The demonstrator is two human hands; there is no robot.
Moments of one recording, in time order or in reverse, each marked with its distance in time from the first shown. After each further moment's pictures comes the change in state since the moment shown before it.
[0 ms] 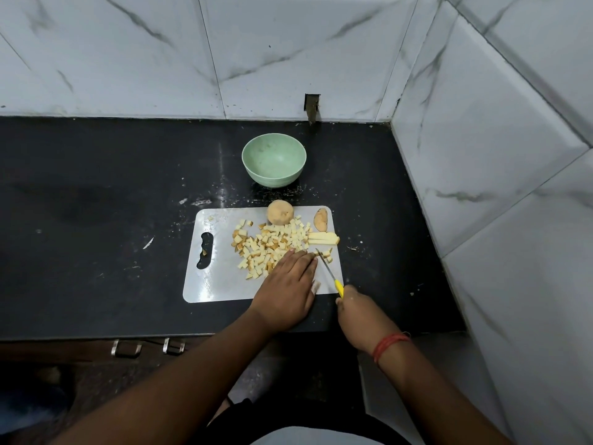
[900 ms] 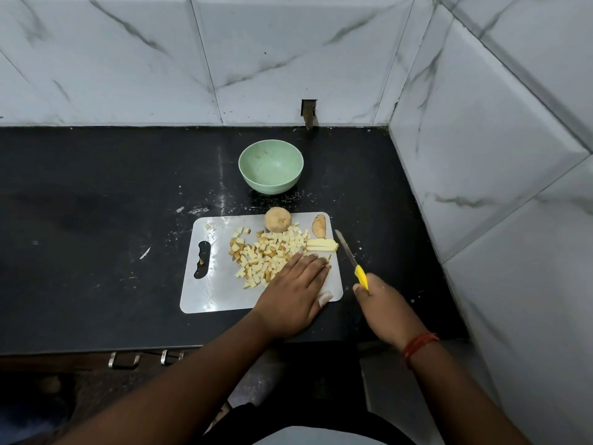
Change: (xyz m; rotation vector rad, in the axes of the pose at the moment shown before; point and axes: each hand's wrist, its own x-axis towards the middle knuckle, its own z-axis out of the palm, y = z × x) left_hand 0.013 0.004 -0.013 0.031 0.021 0.154; right_hand -0.008 0.014 -0.050 0.291 0.086 -0.037
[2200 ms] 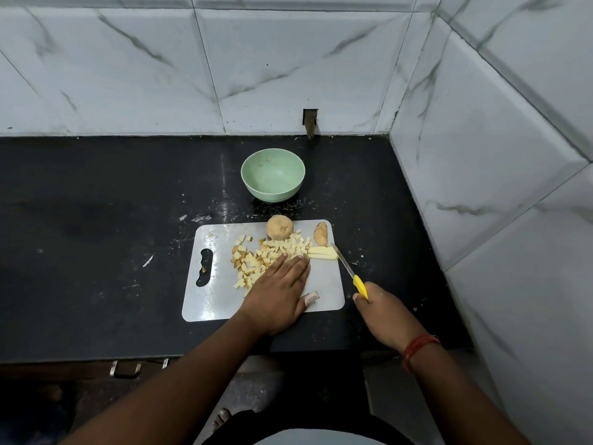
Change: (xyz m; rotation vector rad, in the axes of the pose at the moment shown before) left_hand -0.006 -0.033 0.001 0.097 -0.186 -0.075; right_hand 0.013 0.006 0.002 -0.066 -0.059 0.018
